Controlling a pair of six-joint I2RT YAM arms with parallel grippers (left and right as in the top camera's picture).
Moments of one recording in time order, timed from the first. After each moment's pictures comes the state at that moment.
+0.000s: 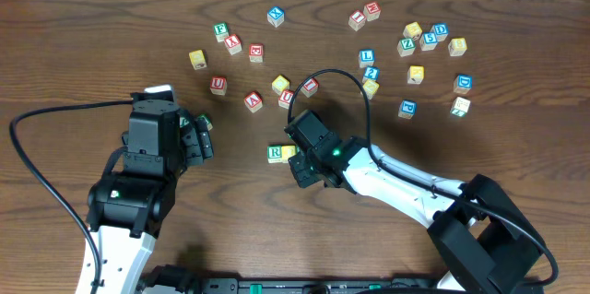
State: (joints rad) left arm -0.16 0.96 0.90 -0.79 -0.22 -0.28; right arm 0.80 1.76 1.00 -0.43 -0.02 0.36
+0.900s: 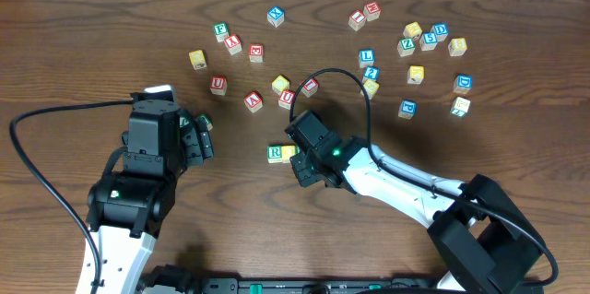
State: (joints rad) left arm -0.16 0.96 0.90 -0.79 -0.22 -0.28; right arm 0.80 1.76 1.00 -0.44 0.02 0.38
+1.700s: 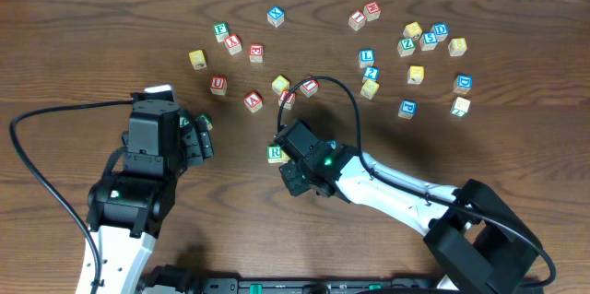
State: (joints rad) left arm -0.16 0.96 0.90 -0.79 -0.22 -0.28; right arm 0.86 1.76 1.00 -0.41 -0.02 0.39
